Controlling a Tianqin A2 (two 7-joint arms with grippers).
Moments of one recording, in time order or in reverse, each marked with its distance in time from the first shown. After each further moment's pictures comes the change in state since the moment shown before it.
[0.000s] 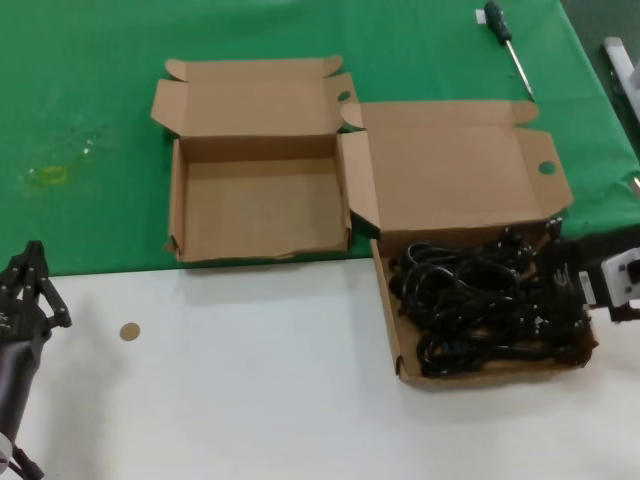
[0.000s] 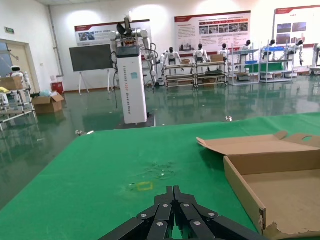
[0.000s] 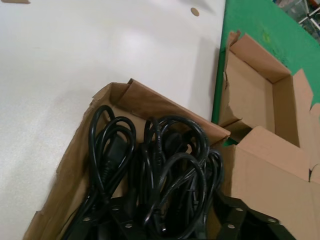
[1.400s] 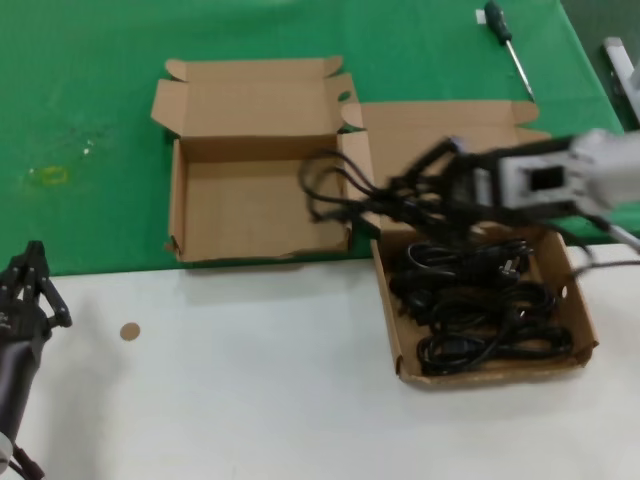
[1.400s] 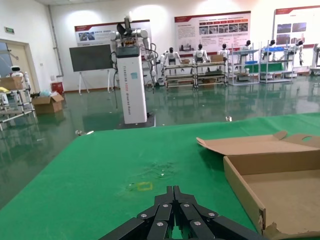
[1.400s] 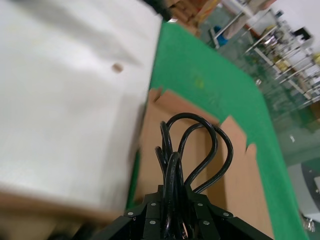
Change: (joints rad) left arm 0.000 0.000 0.000 0.000 0.000 0.000 0.000; right arm 0.185 -0.172 -0.045 0.056 -0.075 0.025 0.268
